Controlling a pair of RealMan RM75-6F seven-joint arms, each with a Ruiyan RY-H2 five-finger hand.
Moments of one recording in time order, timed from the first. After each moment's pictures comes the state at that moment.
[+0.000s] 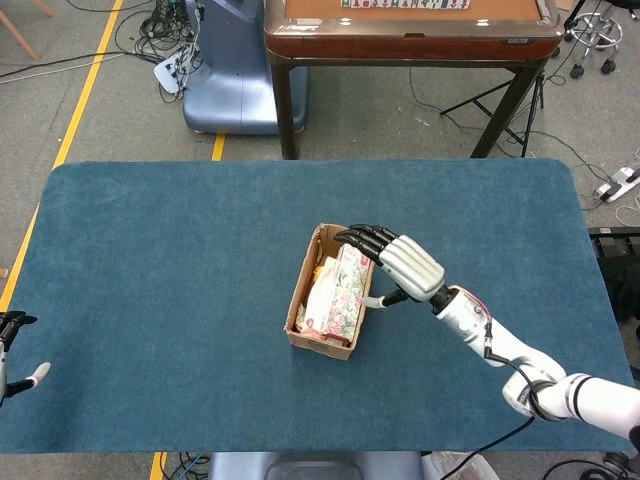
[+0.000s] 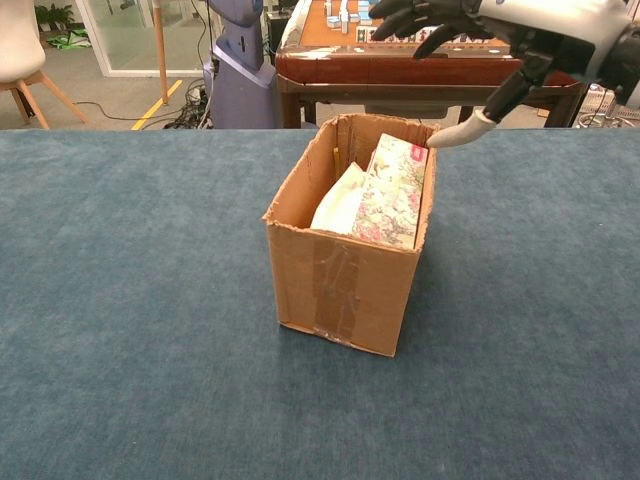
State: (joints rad) left arm -0.04 -1.09 -0.09 -1.64 1.38 1.52 0.12; right arm 0.79 -1.31 0.08 -1.41 -1.64 1.19 0.46
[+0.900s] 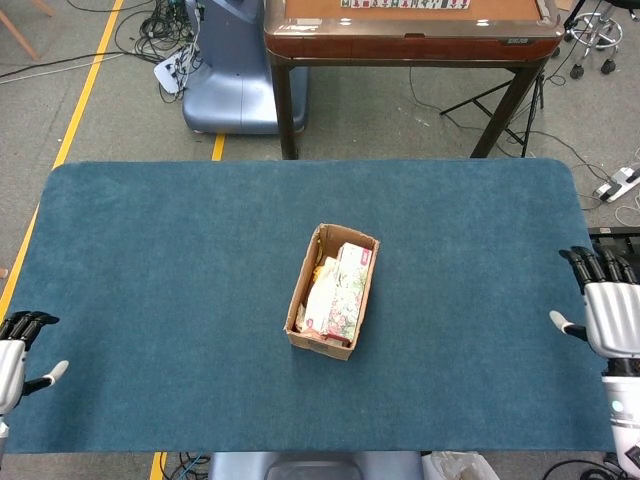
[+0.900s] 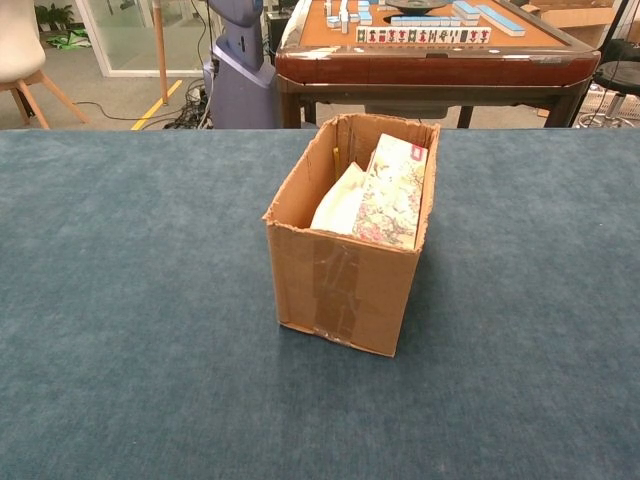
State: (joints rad) left arm -0.06 -1.13 -0.07 -1.57 1.47 1.53 0.07; right arm 0.24 -1.01 0.03 -1.77 -1.26 1.56 -0.24
